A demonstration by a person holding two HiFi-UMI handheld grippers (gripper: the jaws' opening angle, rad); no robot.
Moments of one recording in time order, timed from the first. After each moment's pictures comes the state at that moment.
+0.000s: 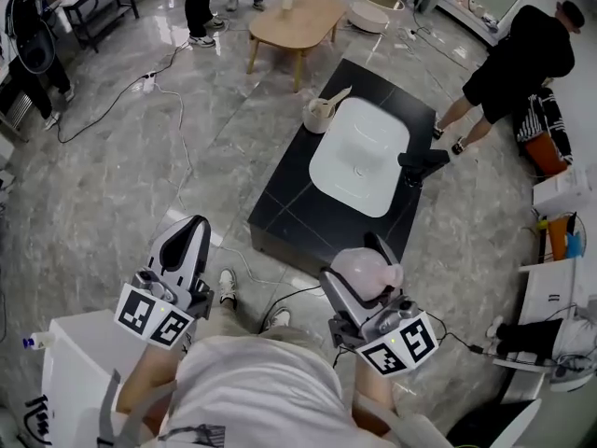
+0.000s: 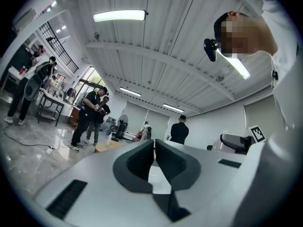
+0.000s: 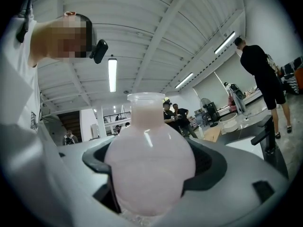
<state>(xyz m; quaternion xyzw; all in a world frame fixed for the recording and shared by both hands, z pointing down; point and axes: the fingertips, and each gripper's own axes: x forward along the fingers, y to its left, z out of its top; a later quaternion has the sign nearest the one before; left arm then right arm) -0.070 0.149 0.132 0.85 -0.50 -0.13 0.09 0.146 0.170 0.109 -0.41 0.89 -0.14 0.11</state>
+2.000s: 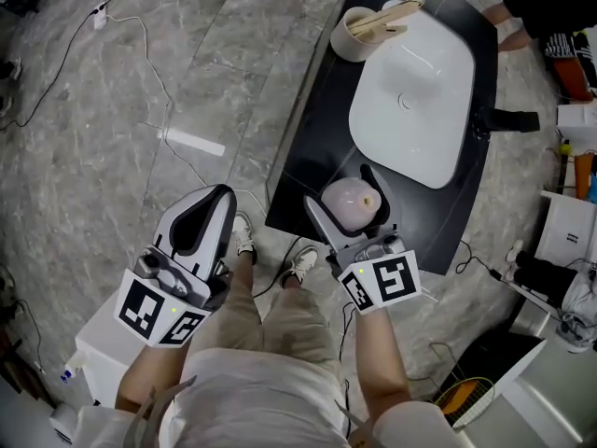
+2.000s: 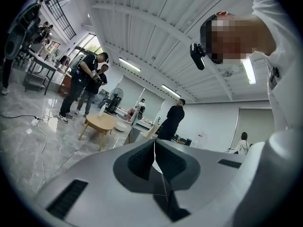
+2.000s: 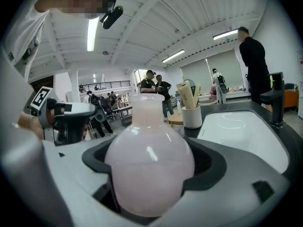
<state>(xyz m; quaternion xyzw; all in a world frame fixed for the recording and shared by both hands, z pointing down) -0.067 -0.040 0.306 0.89 -0.41 -0.06 0.22 0.080 -0.044 0.382 -0.50 0.84 -0.18 -0.08</state>
